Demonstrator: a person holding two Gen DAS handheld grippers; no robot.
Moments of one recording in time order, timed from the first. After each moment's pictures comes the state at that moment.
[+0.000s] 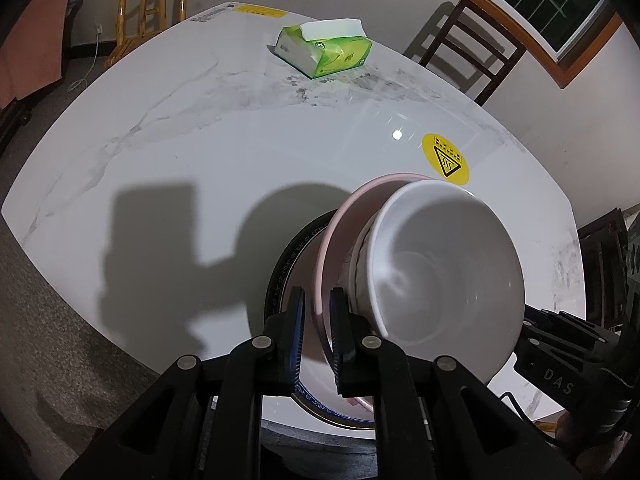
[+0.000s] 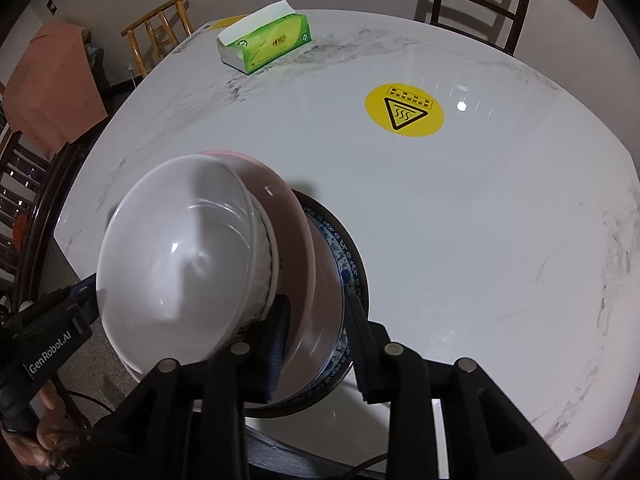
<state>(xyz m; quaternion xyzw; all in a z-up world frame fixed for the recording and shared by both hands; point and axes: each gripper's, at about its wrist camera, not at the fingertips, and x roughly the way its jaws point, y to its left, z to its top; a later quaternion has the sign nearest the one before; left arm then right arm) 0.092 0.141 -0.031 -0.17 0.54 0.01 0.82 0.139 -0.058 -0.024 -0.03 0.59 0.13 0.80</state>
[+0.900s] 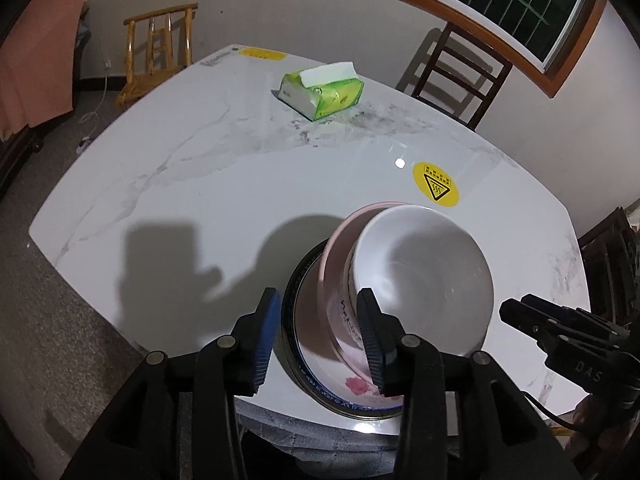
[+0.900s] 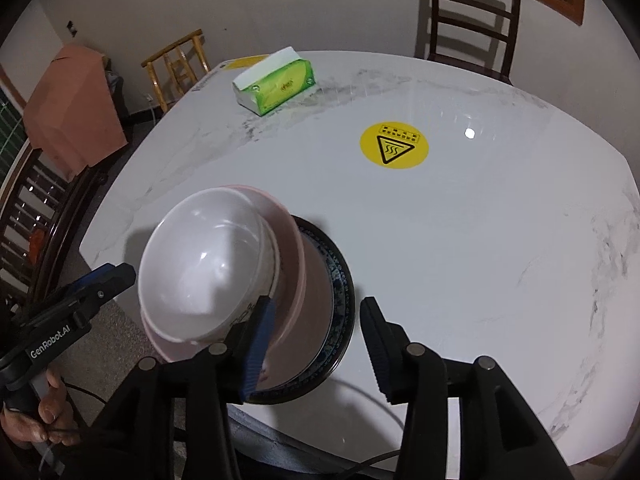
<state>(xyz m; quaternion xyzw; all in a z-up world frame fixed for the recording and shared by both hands) 0.063 0.138 0.010 -0.14 0.48 0.03 0.86 0.113 -0.087 0.012 0.00 0.54 0.17 0.83</state>
